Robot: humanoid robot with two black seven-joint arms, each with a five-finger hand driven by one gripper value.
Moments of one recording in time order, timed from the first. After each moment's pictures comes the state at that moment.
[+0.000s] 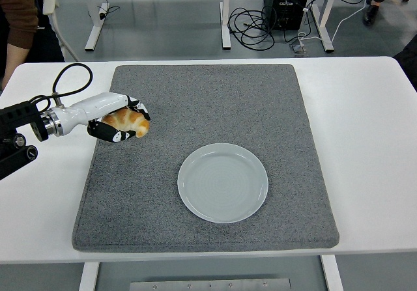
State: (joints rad) left arm -1.04 0.55 -0.06 -0.82 1.25 0.12 -0.61; right arm -0.12 0.00 0.09 0.12 -0.15 -0.06 0.31
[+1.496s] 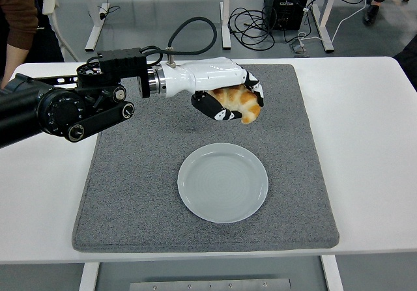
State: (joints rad) left arm -1.40 0.21 0.09 -0.90 1.22 0.10 -0.61; right arm -0.12 0.00 0.09 0.12 -0.15 -0.06 0.31
